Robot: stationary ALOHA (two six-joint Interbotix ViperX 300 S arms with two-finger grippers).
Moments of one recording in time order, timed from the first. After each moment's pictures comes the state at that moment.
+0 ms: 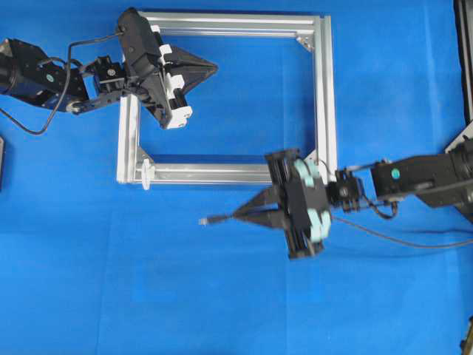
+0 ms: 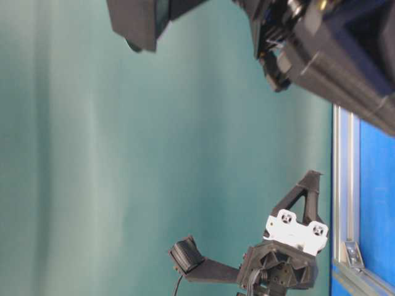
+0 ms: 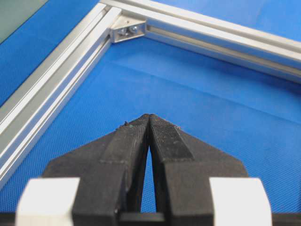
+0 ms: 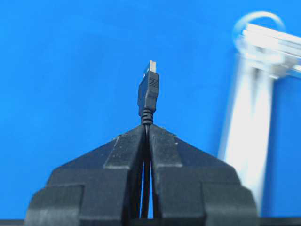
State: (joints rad) left arm 0.29 0.16 0.84 -0.09 -0.75 0.00; right arm 0.15 0.05 0.80 -0.01 -0.46 0.05
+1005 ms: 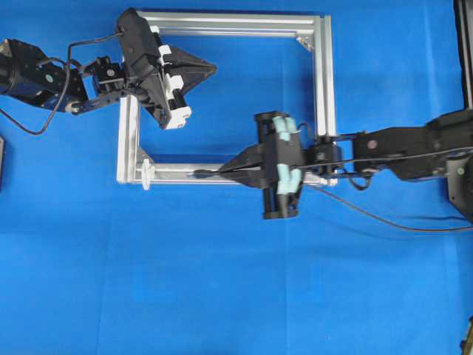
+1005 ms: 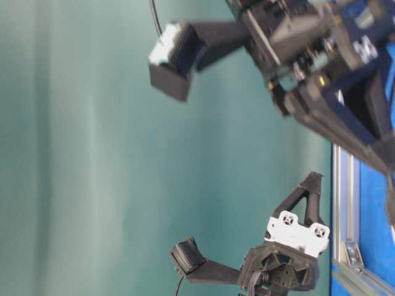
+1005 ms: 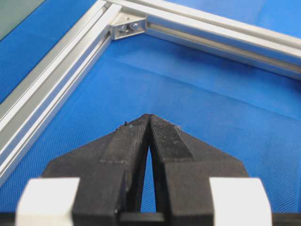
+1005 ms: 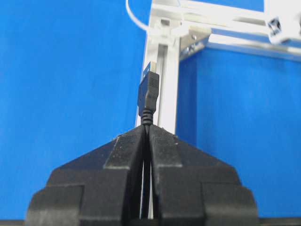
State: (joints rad) left arm 0.29 0.16 0.85 -0.09 -0.75 0.00; right arm 0.02 0.16 0.72 -0.01 -0.46 0.05
